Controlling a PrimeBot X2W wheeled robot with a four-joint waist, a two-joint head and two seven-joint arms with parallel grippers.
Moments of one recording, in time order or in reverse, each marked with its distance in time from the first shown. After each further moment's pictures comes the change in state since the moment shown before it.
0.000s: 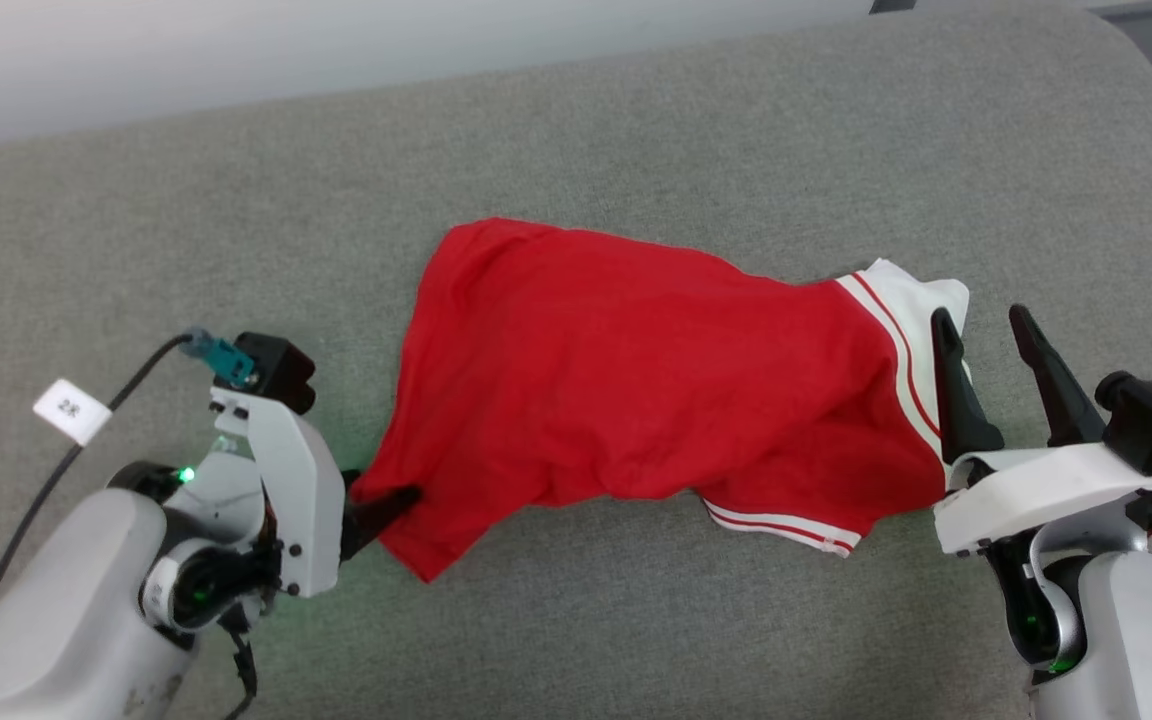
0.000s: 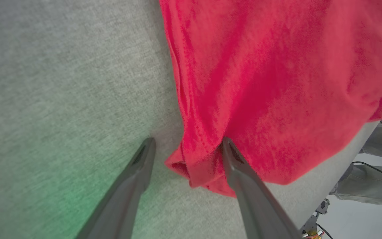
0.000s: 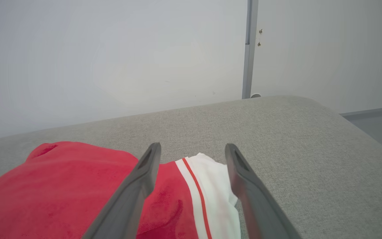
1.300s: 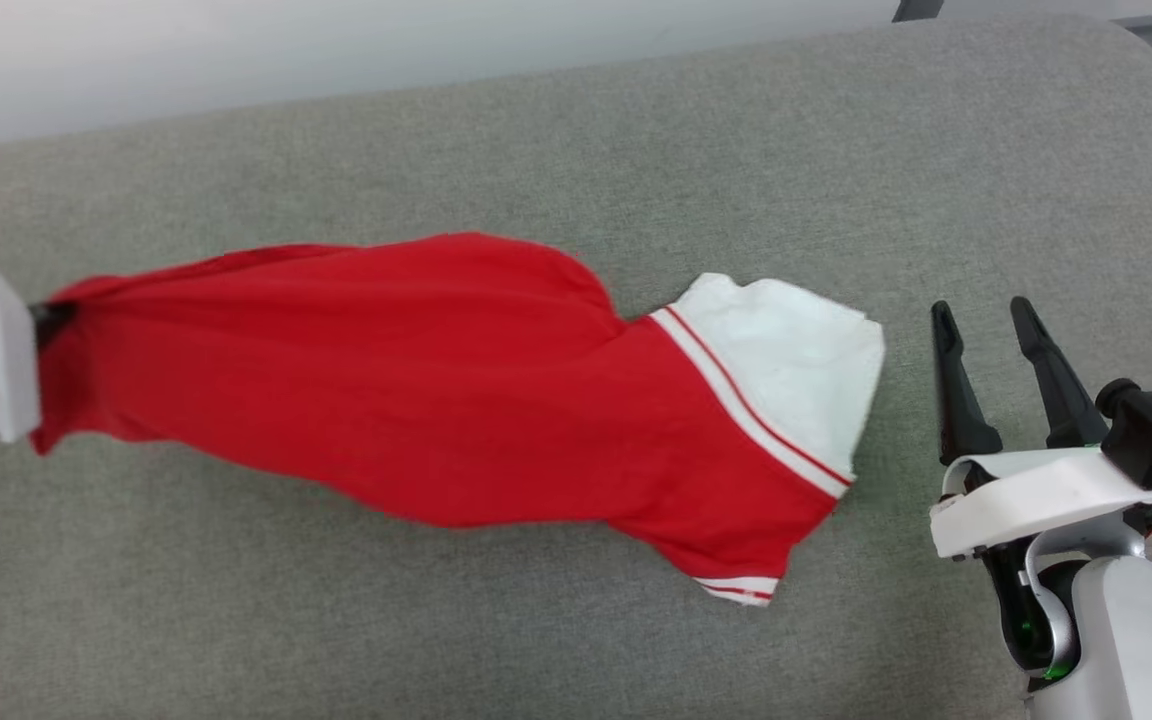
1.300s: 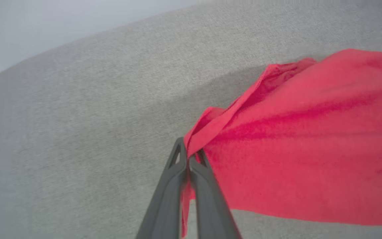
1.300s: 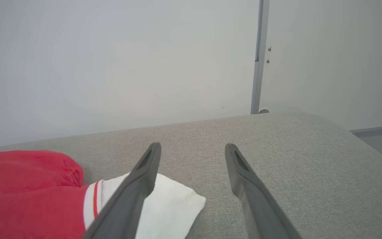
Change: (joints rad) left arm -0.194 0.282 0.108 0.086 0.044 0.014 -0.037; right arm 0.003 0.002 0.012 -0.012 -0.013 0.000 -0.063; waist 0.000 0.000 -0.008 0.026
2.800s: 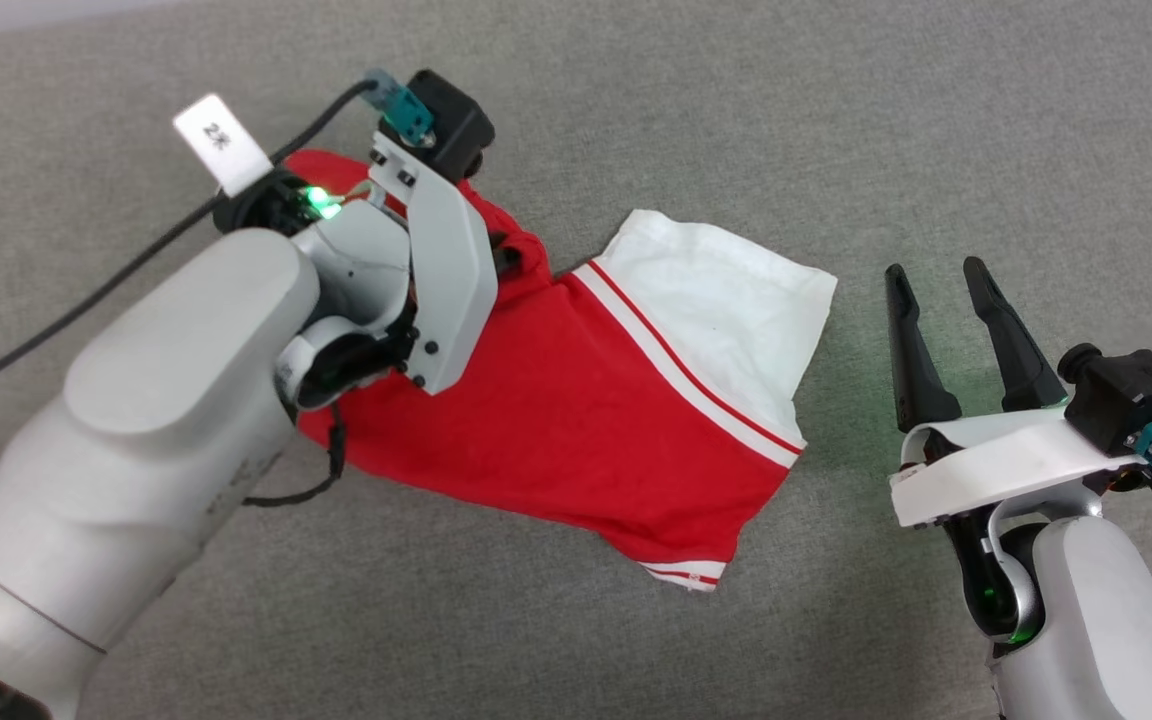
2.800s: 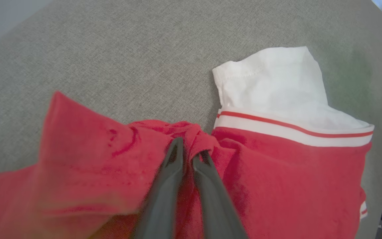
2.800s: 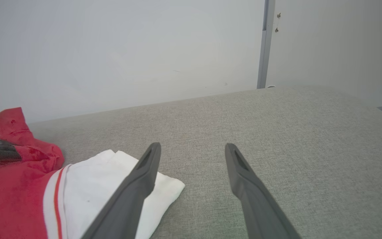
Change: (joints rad) left arm -0.417 -0.347 -0.625 0.106 -0.092 -0.041 -0.185; right arm -0.077 0.000 0.079 0.054 0.054 0.000 -0.048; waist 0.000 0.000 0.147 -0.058
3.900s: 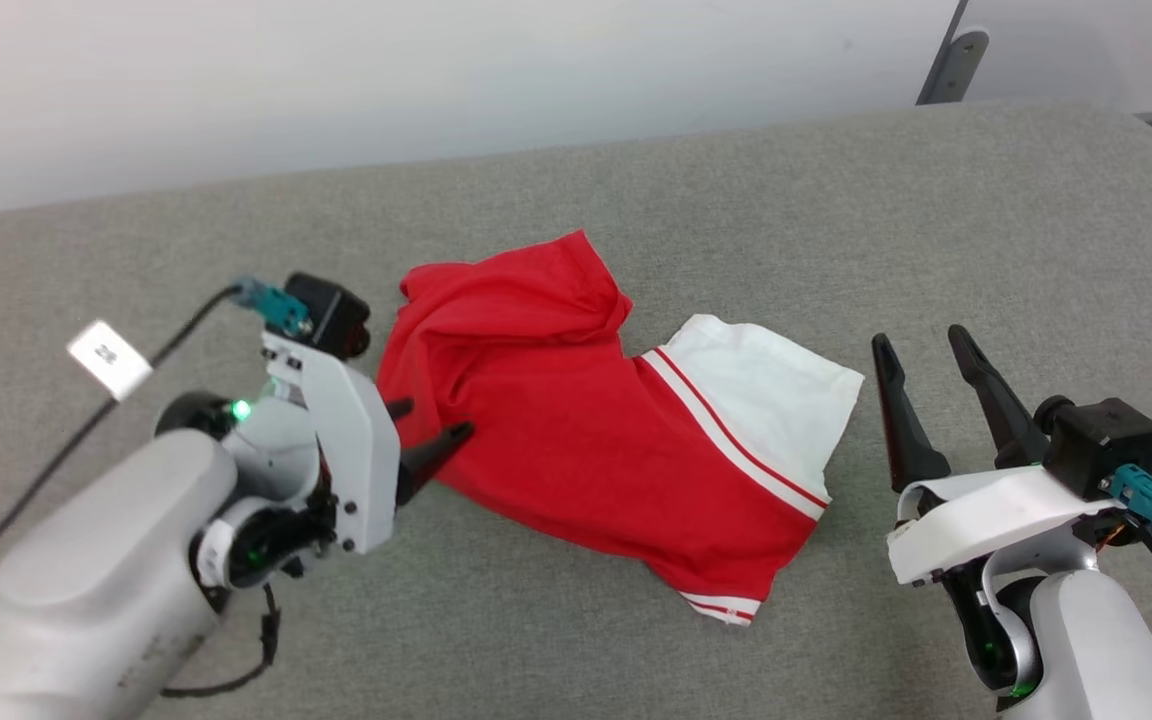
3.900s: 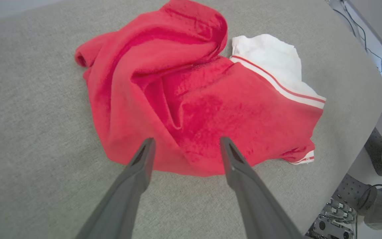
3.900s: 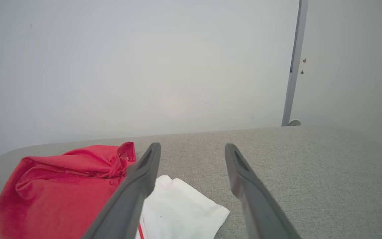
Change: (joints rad) left arm 0.313 0.185 0.026 -0.176 -0.212 0.138 -0.110; right arm 0.093 0.000 -0.002 -0.035 -0.044 0.000 0.072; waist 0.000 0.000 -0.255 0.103
